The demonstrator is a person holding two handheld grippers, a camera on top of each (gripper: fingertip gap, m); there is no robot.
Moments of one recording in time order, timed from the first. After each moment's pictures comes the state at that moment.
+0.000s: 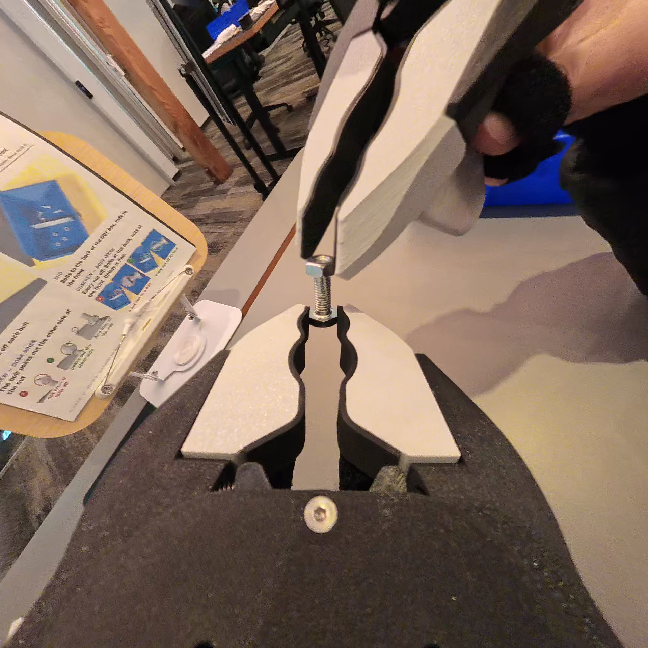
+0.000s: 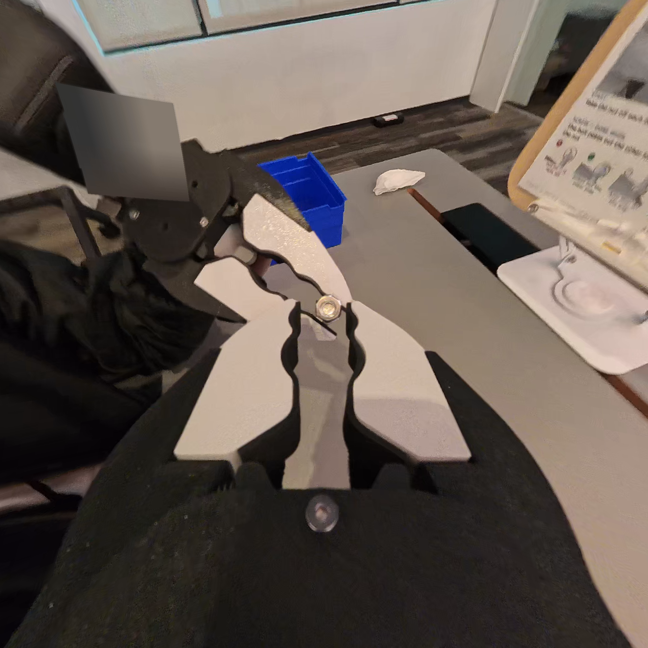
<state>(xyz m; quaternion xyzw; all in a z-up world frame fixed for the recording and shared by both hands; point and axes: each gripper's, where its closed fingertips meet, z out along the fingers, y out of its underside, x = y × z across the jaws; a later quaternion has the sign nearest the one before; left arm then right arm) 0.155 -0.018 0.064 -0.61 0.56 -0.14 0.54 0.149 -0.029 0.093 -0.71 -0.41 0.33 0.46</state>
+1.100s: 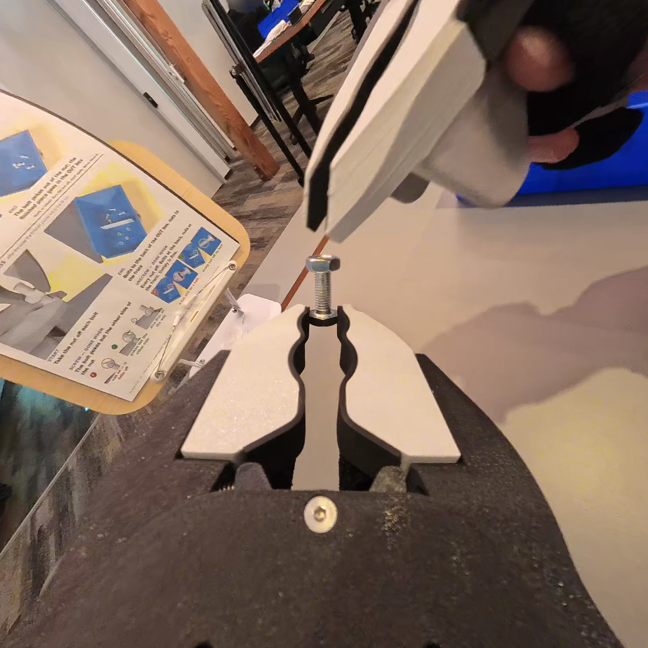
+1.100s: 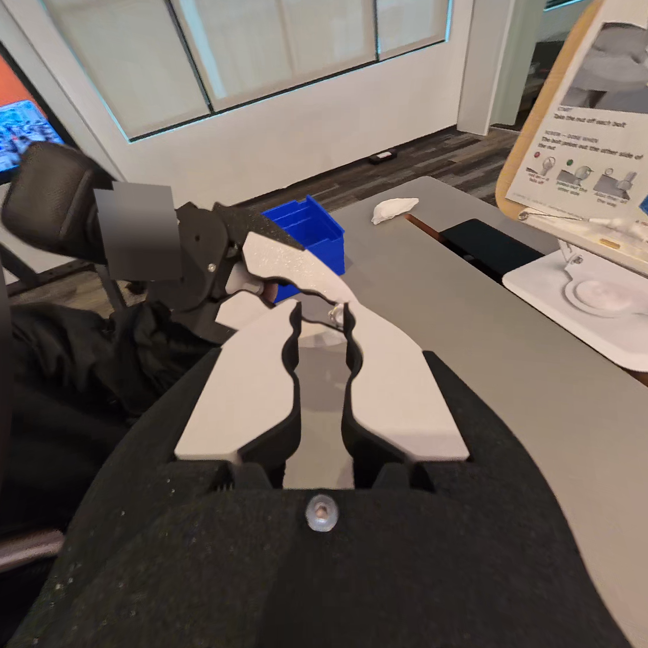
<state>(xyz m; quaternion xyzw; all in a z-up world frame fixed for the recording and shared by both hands) 0.152 -0.002 0.068 -0.61 0.54 -0.08 0.58 0.154 -0.022 0.108 -0.71 -0.35 0.38 0.49</state>
